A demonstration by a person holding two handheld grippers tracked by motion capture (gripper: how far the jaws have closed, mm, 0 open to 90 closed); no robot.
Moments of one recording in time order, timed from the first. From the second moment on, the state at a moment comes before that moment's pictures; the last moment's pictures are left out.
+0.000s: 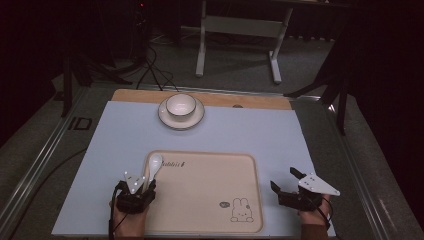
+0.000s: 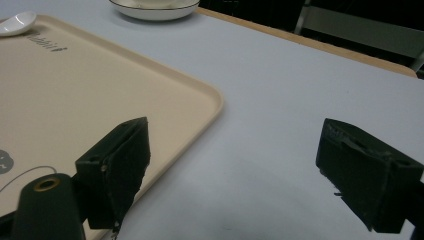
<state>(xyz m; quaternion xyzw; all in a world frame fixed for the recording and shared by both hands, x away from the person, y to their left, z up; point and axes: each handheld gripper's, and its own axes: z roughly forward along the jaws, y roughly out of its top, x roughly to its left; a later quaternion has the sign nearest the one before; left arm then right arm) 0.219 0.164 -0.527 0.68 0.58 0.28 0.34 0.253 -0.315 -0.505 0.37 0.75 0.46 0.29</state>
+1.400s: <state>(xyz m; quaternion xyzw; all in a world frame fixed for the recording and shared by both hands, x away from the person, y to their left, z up) 0.230 0.224 -0.453 0.71 0.48 0.32 0.41 0.252 -0.316 -0.504 0.37 0.75 0.46 0.29</state>
